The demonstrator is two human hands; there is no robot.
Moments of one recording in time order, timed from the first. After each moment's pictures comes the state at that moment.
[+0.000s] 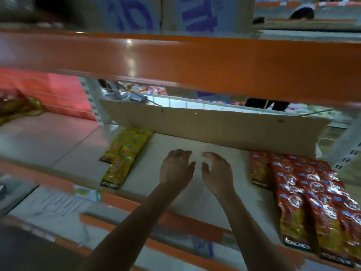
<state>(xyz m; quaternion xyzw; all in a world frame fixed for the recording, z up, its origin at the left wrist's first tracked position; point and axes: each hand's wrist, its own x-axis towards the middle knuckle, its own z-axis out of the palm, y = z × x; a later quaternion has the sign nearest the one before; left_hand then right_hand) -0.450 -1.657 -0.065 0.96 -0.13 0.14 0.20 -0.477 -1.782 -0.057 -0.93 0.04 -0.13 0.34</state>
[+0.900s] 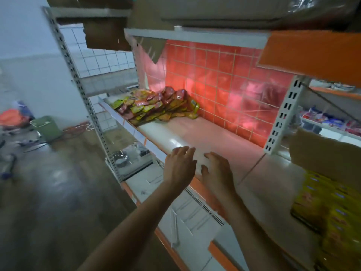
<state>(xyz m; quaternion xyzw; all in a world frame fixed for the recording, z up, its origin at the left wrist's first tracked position) -0.401 -1.132 -0.071 0.97 0.12 0.19 0.11 -0.365 -1.250 -0.075 -0.91 -0.22 -0.06 0.34</state>
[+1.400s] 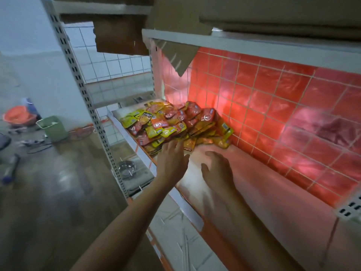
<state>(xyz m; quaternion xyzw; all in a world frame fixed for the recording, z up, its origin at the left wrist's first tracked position) -0.271 -0.932 -0.064 0.95 0.20 0.20 0.12 -0.222 -1.071 -0.066 -0.91 -0.27 -0.02 0.32</state>
